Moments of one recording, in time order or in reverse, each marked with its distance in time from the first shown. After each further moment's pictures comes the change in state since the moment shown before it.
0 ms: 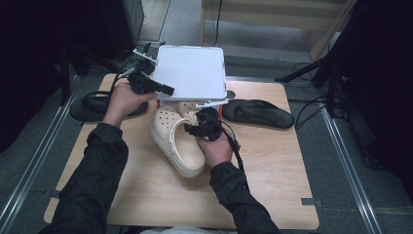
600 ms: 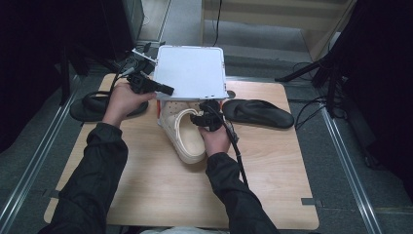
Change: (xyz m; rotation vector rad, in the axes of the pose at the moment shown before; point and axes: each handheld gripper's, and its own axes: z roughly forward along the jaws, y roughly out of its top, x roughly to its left) left arm 0.002 0.000 -0.001 0.001 -0.009 -0.007; right arm -0.027 0.014 0.028 -0.039 -0.125 0.083
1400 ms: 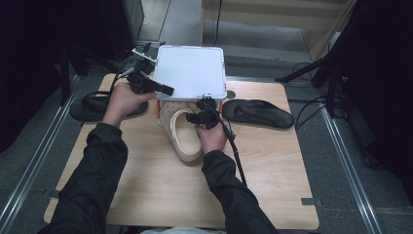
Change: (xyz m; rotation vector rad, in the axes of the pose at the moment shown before) left arm 0.001 0.000 0.000 0.002 -0.009 -0.004; right arm 0.002 0.005 0.012 0.019 0.013 0.029
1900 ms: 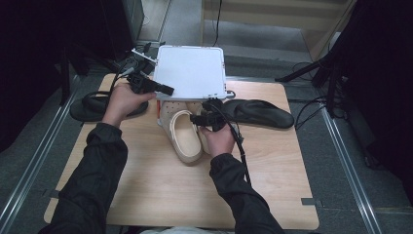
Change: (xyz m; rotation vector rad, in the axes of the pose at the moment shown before) left arm 0.001 0.000 0.000 0.000 -0.005 -0.003; right arm -0.001 -0.003 -0.037 -0.016 0.025 -0.031
